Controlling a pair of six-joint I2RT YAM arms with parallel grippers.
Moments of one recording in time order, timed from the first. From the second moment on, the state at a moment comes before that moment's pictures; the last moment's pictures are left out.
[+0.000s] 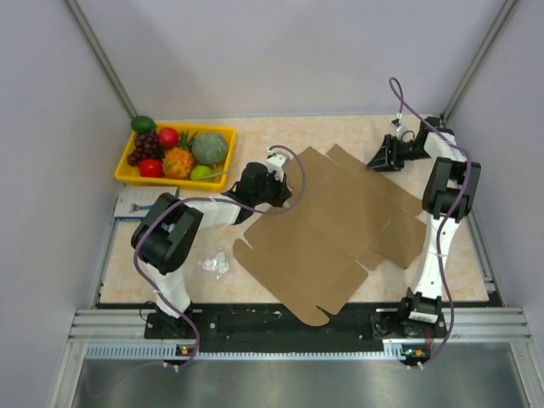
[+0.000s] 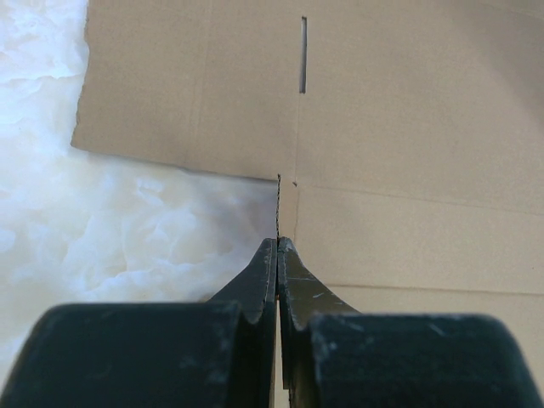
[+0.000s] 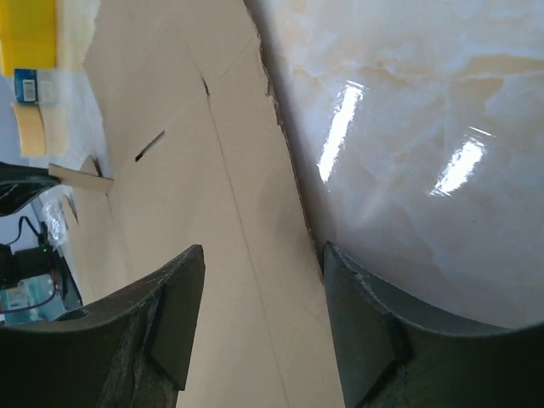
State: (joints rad) left arm -0.57 1.83 0.97 0.39 0.24 -0.18; right arm -0.20 2.46 2.04 -0.88 -0.95 -0.23
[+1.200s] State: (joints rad) left arm -0.55 1.85 0.93 0.48 0.22 -0.35; right arm 0.33 1.75 1.50 -0.54 -0.07 -0.24
